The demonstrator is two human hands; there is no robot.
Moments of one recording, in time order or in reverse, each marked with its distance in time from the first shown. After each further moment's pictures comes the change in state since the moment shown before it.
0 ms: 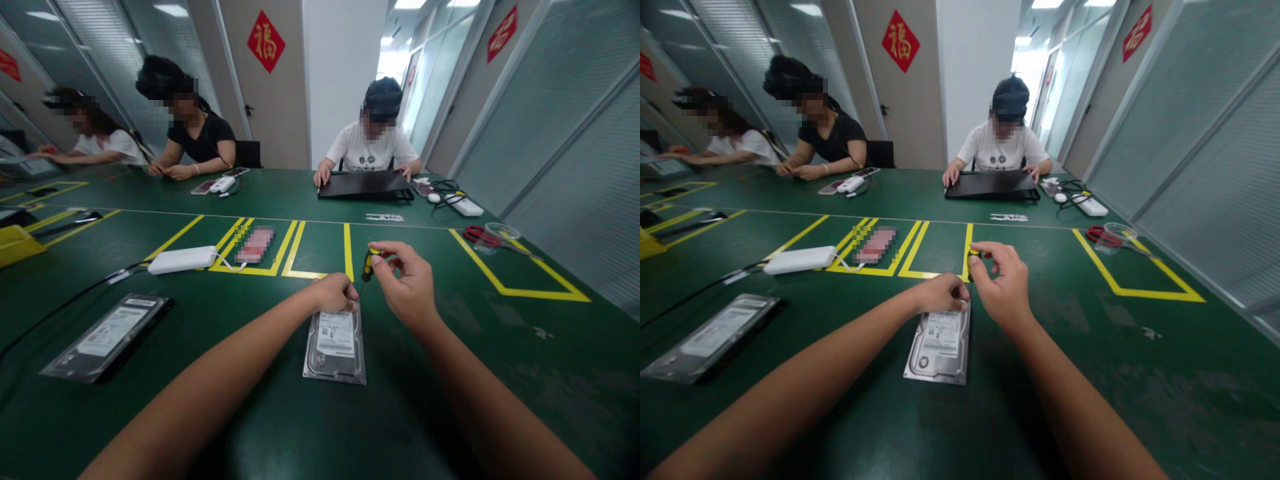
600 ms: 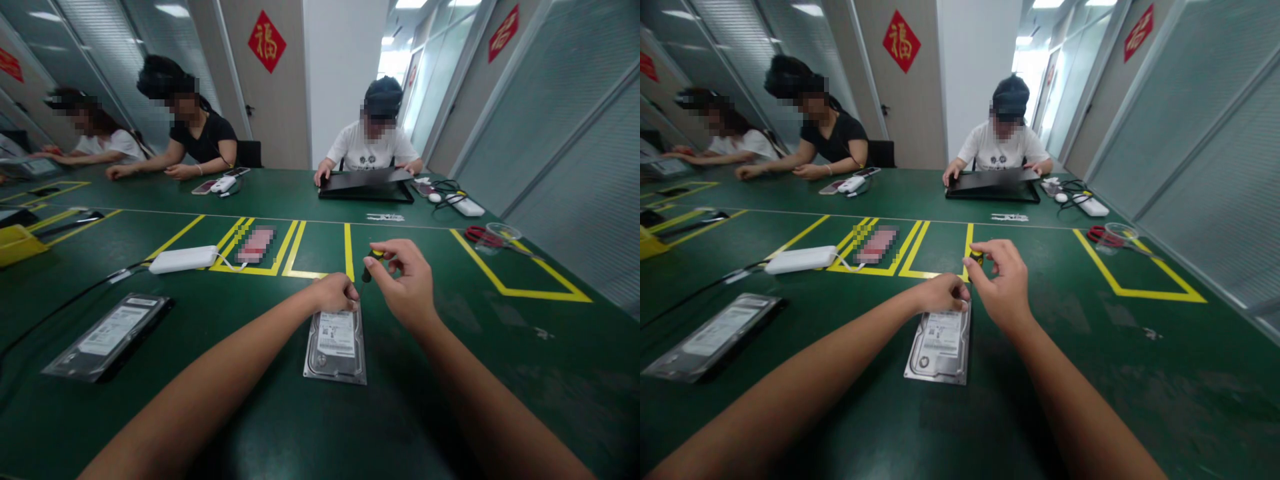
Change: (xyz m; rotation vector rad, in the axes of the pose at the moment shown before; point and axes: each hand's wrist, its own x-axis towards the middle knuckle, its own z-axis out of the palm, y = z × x) left_hand -0.001 0.002 -0.001 -0.011 0.004 0.000; right_hand 0.002 -0.004 0.001 -0.015 0.024 -0.086
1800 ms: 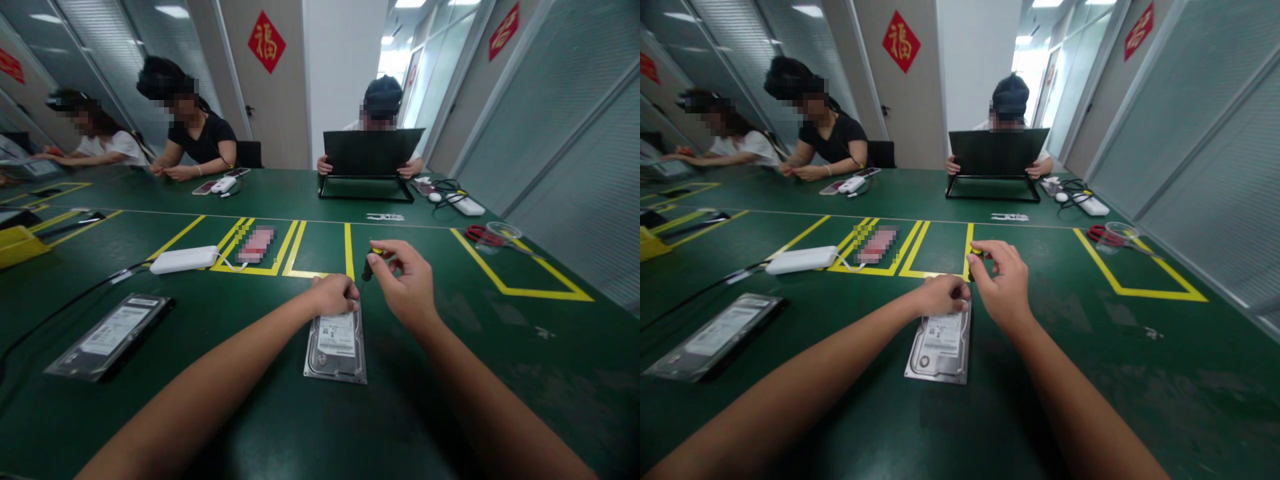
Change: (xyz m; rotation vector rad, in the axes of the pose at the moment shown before) left_hand -0.011 0.007 0.001 0.187 0.097 0.027; right_hand -0.001 0.001 -0.001 -0.022 -0.021 0.065
